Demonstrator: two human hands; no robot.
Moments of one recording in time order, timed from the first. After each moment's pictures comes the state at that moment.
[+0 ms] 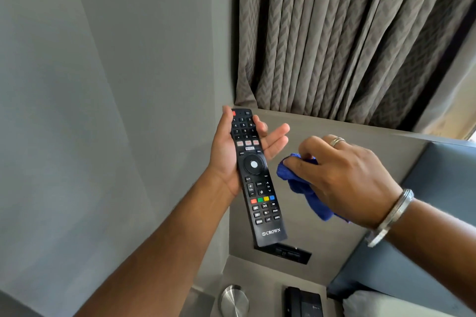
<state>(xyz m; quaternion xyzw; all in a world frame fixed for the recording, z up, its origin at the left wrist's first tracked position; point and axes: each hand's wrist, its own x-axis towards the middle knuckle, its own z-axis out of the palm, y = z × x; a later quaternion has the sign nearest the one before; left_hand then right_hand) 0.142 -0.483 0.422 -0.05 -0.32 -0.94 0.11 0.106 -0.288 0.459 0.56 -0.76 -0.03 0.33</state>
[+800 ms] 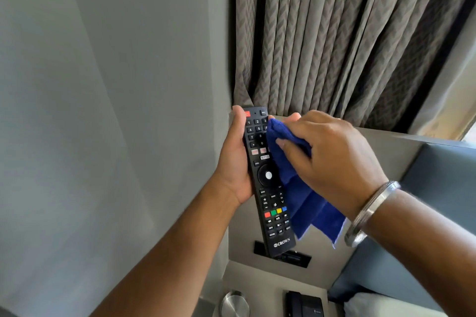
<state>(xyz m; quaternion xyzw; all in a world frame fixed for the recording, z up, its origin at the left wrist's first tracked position) 0.142 -0.473 0.426 -0.14 -0.38 -0.91 0.04 0.128 -0.318 0.488 0.45 -0.82 0.24 0.27</state>
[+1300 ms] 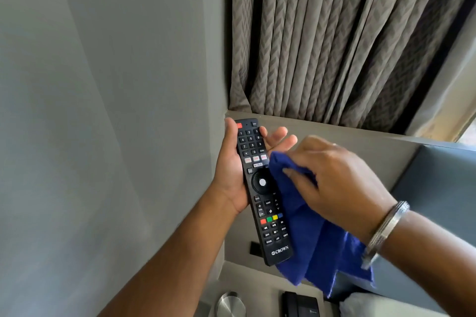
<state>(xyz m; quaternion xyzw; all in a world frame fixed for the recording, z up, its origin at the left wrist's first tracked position) 0.135 -0.472 0.407 -0.05 -0.32 -0.94 0.07 0.128 -0.300 0.474 0.48 -0.84 0.18 0.17</state>
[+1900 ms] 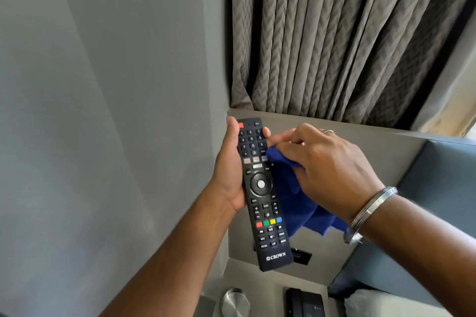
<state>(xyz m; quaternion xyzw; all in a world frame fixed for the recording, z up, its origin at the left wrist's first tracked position) 0.143 -0.476 0.412 -0.03 -0.42 -0.91 0.07 0.117 -0.312 0.469 0.46 -0.85 0.11 0.22</state>
